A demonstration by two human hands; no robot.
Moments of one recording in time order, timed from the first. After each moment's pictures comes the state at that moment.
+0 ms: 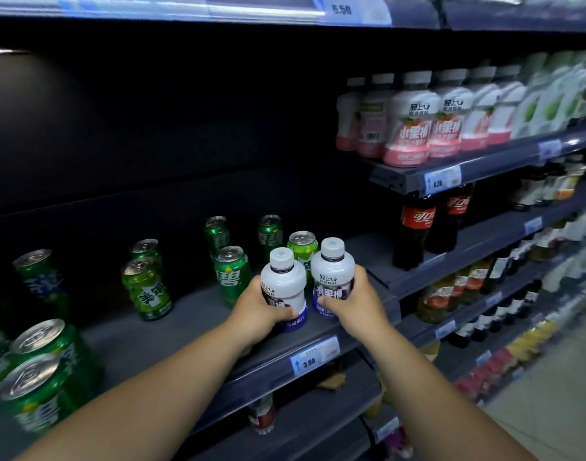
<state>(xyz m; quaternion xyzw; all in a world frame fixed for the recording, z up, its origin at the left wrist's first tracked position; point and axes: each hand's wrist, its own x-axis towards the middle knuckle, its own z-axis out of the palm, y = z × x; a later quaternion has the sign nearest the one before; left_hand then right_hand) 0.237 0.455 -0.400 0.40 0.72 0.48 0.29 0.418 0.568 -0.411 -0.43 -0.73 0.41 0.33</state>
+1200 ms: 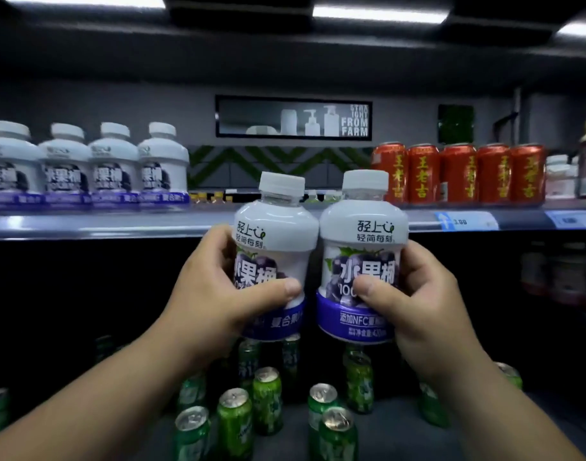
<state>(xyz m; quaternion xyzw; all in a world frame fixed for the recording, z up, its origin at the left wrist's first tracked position) 0.166 0.014 -0.107 0.48 0.60 0.64 -0.11 0.303 0.196 -0.126 0.11 -0.67 0.54 0.49</state>
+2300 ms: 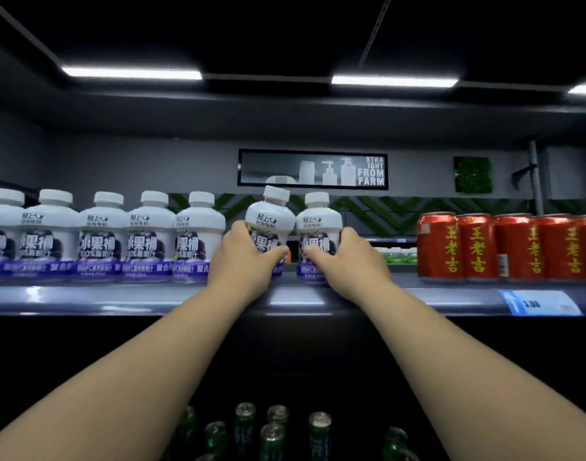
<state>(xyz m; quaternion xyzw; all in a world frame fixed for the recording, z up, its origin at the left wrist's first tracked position) 0.023 0.071 0.009 0.28 0.76 0.48 -0.33 0.121 0.221 0.012 -0.20 -0.86 0.15 0.45</state>
